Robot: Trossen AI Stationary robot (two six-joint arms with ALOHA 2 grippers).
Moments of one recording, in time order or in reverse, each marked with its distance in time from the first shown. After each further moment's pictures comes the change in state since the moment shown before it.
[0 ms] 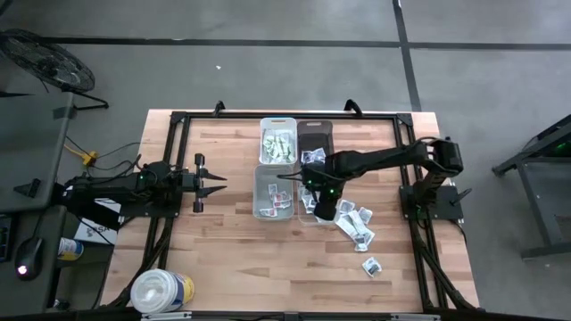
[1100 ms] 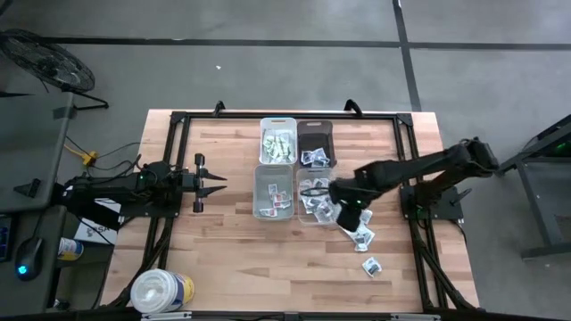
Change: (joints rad) left arm 0.000 0.000 0.000 0.000 0.000 0.000; right arm 0.199 -0.288 -0.098 -0.166 0.149 0.335
